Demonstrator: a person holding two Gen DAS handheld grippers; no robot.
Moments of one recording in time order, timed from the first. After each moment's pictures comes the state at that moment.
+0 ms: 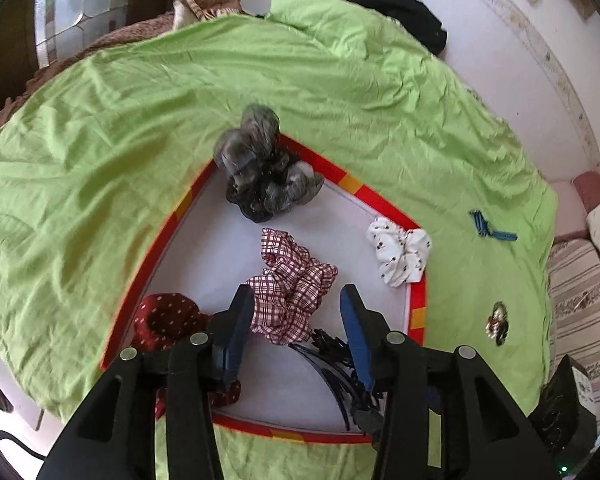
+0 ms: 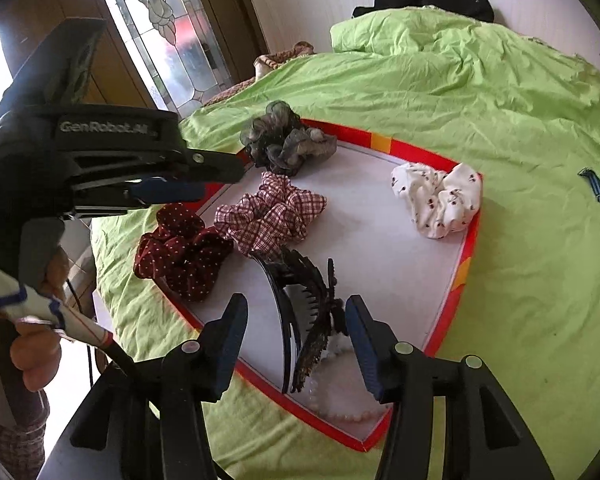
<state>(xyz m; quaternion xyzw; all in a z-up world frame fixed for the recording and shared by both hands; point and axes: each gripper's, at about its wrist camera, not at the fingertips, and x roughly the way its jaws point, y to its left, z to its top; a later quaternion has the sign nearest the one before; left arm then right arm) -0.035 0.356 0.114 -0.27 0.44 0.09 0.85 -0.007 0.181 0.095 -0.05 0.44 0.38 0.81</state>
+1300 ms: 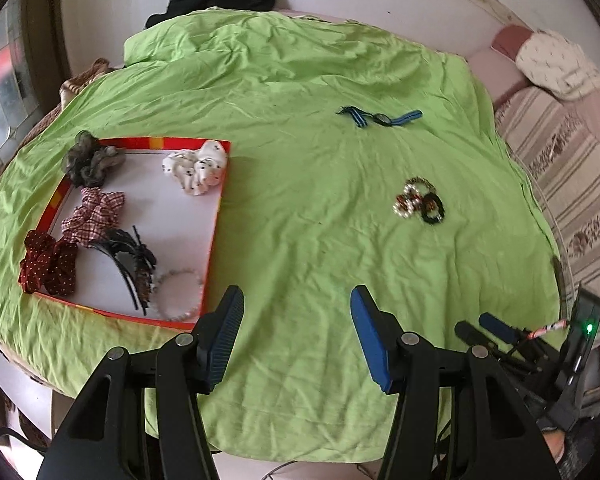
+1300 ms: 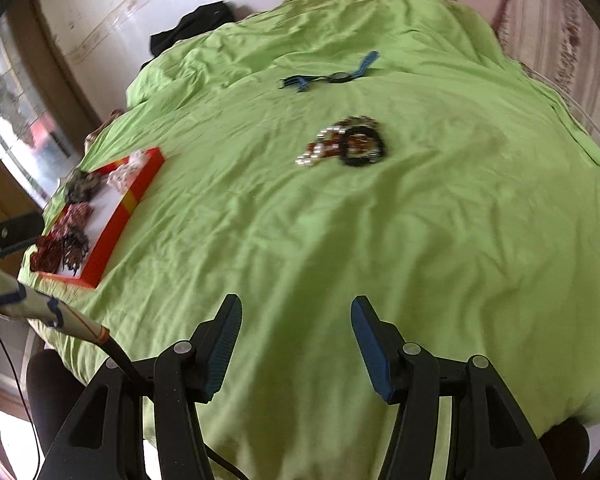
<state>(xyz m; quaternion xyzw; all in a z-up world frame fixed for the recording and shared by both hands) -0.085 0.077 0.144 -0.08 0.46 0.00 0.89 -0.058 -0.161 0.070 0.08 0.47 0.13 0.87</state>
